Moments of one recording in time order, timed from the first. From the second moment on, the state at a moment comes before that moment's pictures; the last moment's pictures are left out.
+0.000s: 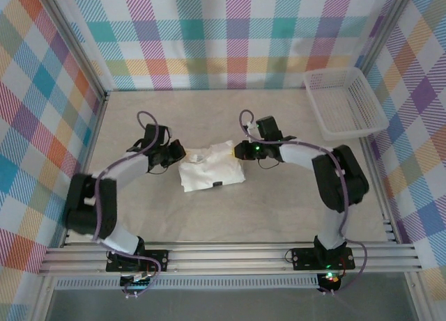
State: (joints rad) left arm -0.21 1.60 0.89 -0.19 0.26 -0.63; right arm 0.47 1.87 1.11 -0.11 -0.53 0.41
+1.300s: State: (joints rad) left arm -0.17 0.86 0.69 -0.63 -0.14 -0.75; right arm 0.83 2.27 1.71 -0.18 -0.45 0.91
